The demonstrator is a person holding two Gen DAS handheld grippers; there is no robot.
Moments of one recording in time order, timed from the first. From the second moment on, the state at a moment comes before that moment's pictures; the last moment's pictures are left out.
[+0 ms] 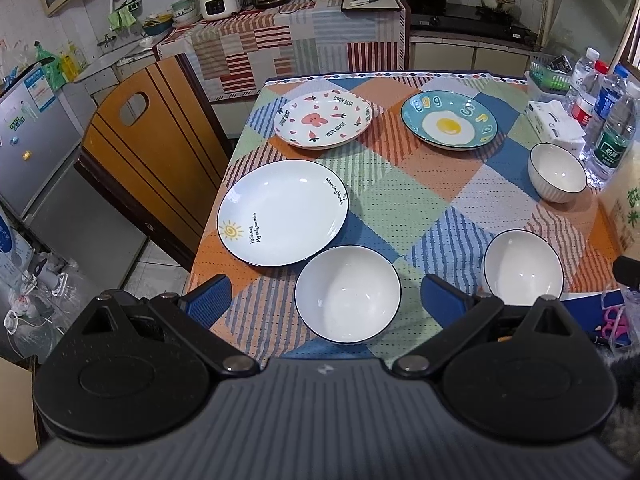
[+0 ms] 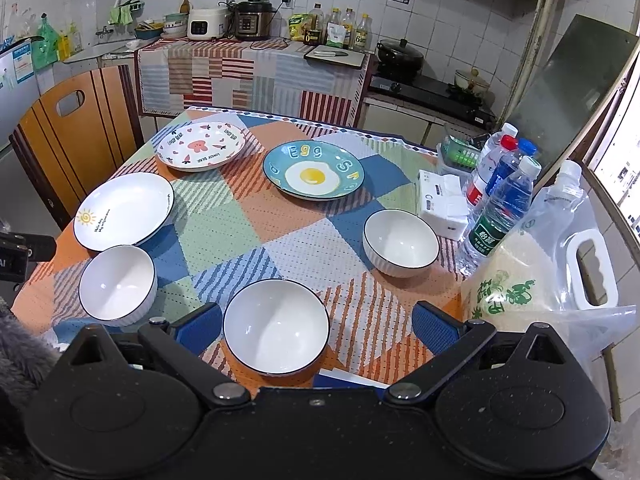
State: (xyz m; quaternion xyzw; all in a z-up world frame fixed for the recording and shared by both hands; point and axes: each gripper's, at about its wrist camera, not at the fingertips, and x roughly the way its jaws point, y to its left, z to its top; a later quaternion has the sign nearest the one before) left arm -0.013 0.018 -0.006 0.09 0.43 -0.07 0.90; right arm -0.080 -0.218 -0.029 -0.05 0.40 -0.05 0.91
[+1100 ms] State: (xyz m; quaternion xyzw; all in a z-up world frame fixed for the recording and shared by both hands) left arm 0.109 0.113 -0.020 0.06 0.44 -0.08 0.89; right arm 0.038 -0.173 -0.049 0.06 0.35 0.19 0.91
